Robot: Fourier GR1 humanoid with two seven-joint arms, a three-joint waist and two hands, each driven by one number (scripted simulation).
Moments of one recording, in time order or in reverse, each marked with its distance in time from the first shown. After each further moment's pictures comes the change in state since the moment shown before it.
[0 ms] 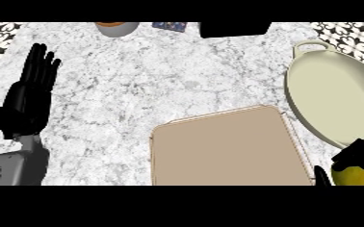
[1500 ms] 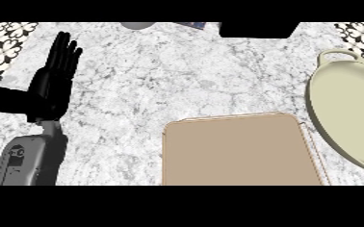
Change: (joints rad) left arm -0.106 -0.042 -0.041 0.076 -0.024 -0.029 -0.017; right arm -0.656 -0.072 -0.327 1.305 -0.171 0.406 -0.582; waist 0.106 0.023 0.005
